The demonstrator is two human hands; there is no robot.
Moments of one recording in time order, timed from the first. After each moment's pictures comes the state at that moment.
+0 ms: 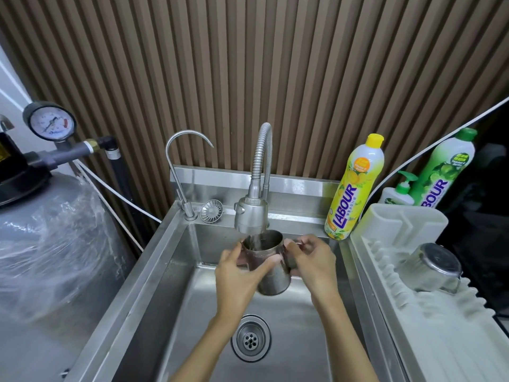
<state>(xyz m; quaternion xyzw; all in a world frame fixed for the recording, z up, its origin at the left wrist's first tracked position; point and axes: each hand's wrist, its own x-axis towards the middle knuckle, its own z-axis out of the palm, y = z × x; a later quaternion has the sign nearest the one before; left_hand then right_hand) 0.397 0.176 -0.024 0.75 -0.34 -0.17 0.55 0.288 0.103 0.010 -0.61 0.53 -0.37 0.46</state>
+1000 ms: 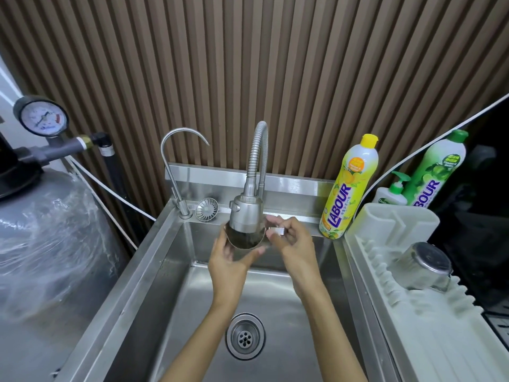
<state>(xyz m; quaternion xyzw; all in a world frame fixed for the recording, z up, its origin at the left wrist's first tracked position) 0.398 0.164 -0.019 0.57 -0.29 -0.24 0.73 0.305 0.108 0.024 -0.61 0.37 -0.42 0.56</state>
